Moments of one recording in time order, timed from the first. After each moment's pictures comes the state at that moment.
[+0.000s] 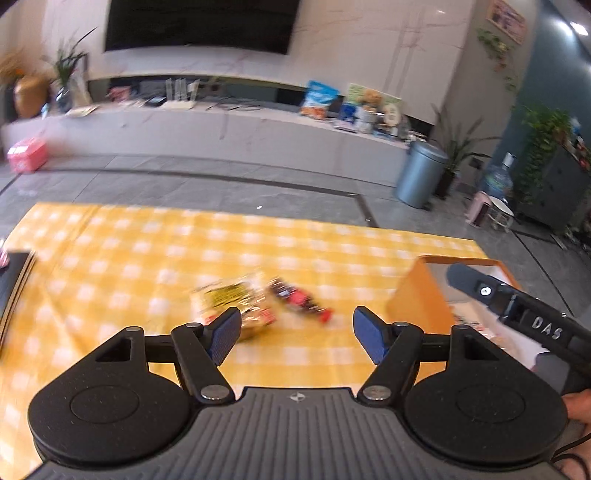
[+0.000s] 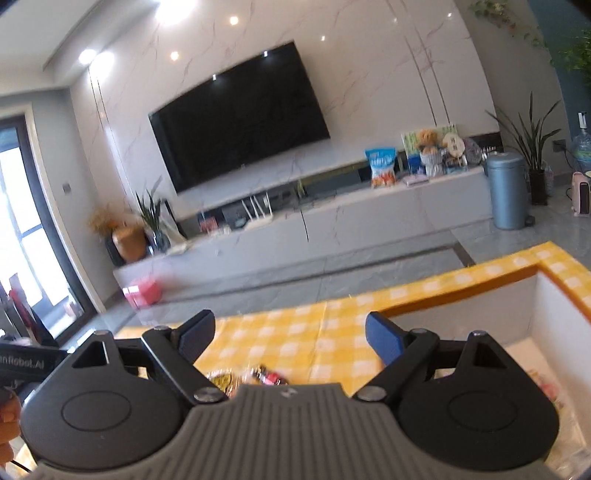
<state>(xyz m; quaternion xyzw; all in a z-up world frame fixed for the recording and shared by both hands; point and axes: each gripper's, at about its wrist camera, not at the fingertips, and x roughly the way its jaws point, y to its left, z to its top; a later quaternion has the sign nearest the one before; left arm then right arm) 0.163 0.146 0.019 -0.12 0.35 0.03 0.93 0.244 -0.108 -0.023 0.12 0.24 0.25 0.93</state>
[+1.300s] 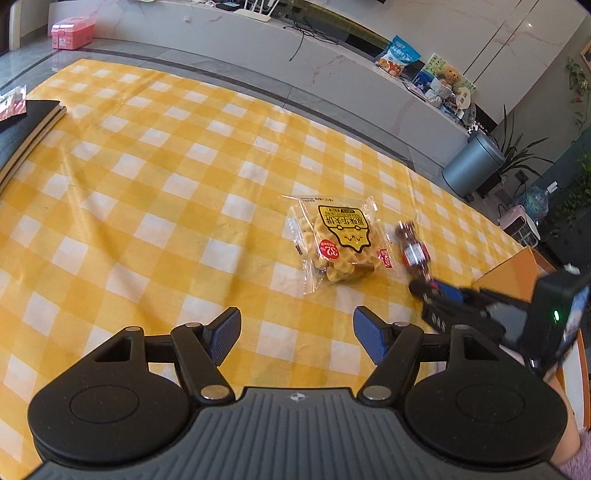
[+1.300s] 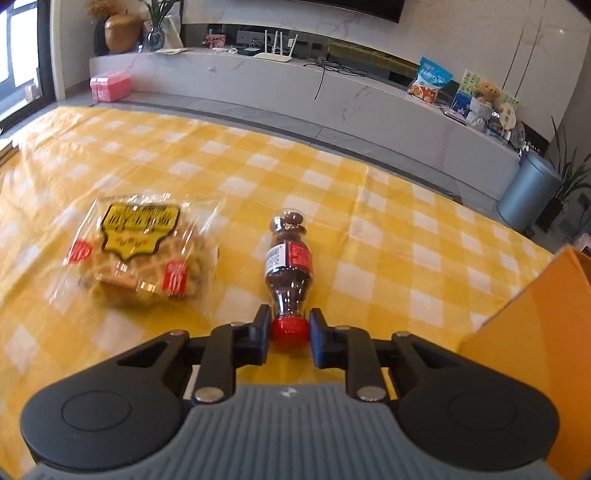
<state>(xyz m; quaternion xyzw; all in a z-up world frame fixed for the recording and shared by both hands) 0.165 0.258 -0.080 -0.25 0.43 0.07 0.86 0.312 0.046 -0.159 -0.18 0.38 0.23 0.88</state>
